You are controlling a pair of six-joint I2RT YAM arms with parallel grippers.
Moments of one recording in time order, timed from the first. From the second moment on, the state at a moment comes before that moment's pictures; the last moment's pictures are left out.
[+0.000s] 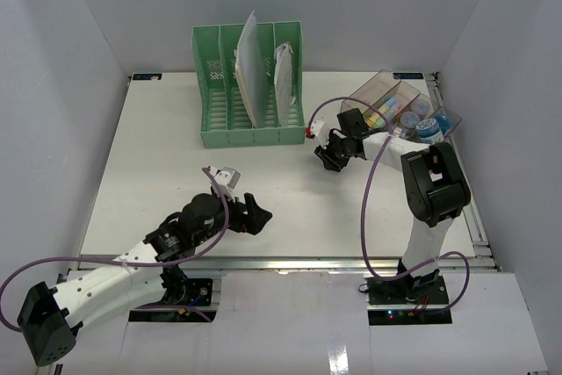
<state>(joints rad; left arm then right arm) -0.87 0.69 0.36 -0.05 -0.08 -0.56 0.40 1.87 1.15 -0.28 -0.35 -0.69</state>
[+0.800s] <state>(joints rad) -0.87 0.74 0.35 -0.04 -0.08 -0.55 0.18 1.87 1.42 -0.20 -0.43 -0.49</state>
